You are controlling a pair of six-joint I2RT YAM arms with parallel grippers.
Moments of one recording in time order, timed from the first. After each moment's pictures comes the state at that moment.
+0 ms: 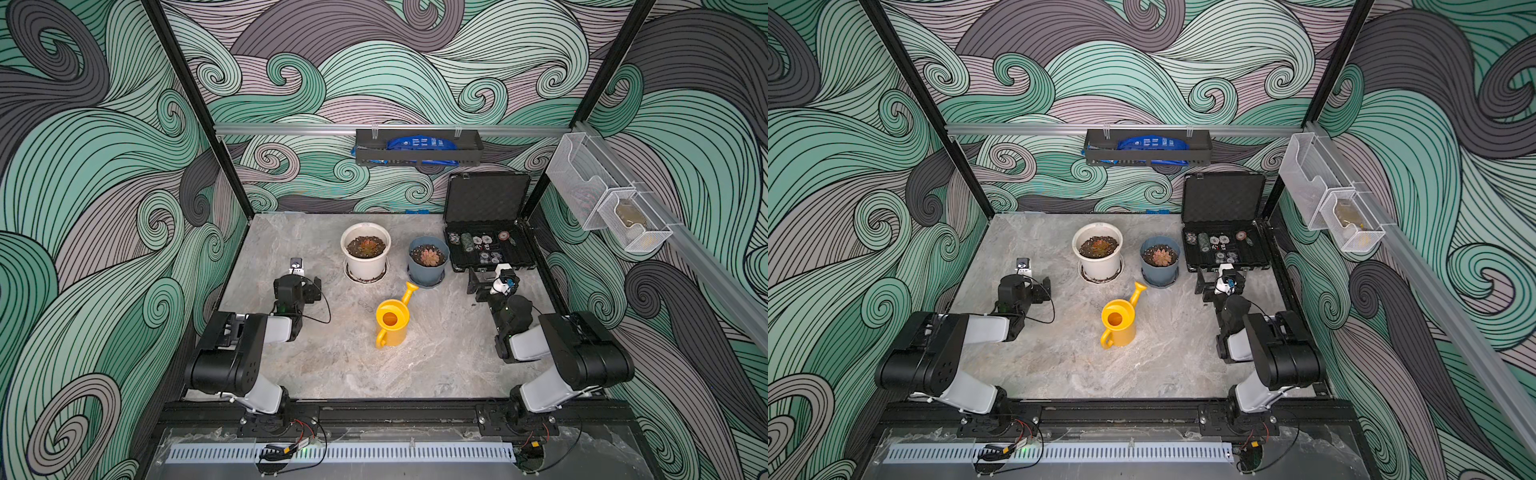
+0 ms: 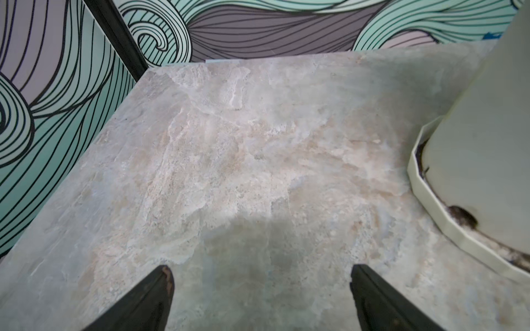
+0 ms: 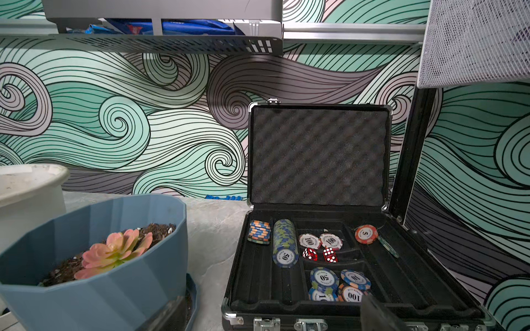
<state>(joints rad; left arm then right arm) -0.05 1.54 0.45 0.65 -0.16 0.04 0.07 1.59 0.20 1.37 0.03 -0.01</state>
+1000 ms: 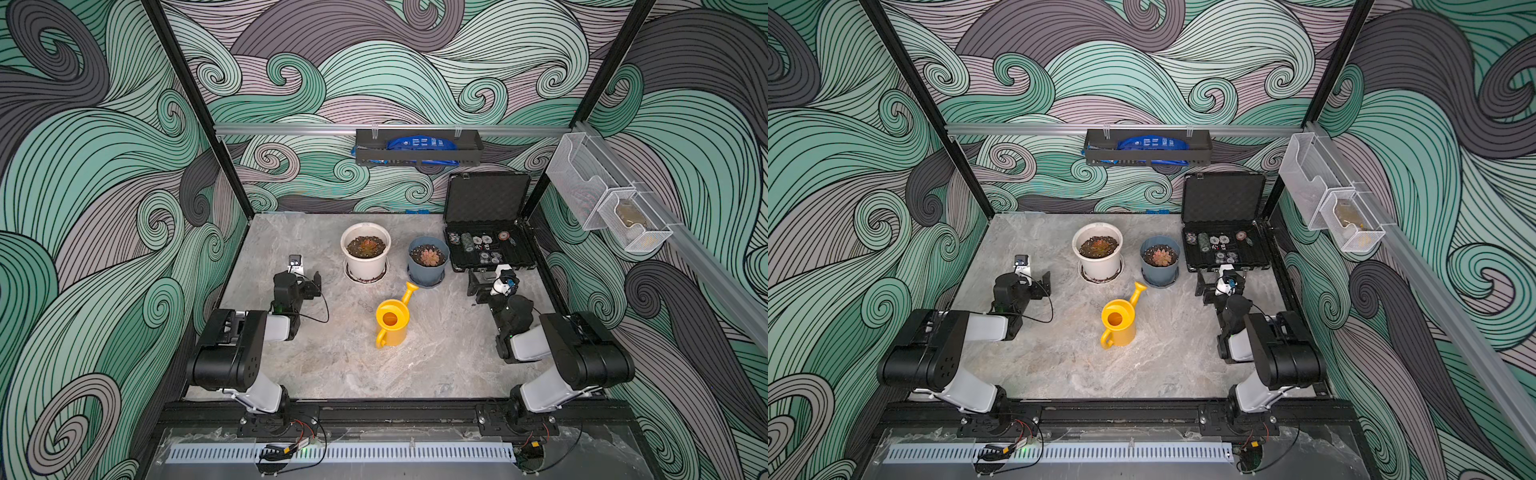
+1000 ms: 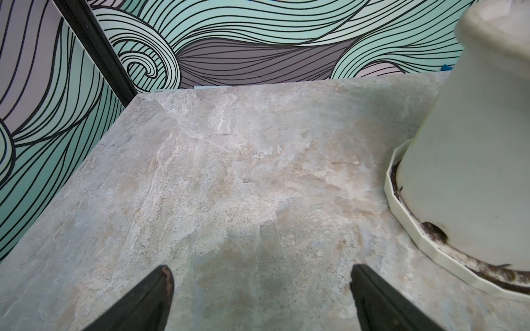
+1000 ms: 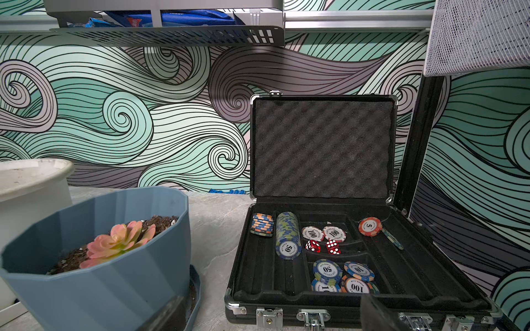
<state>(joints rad) -0.04 1.57 0.42 0.78 -0.10 0.06 0.05 1.59 0.20 1.36 -0.01 0.00</state>
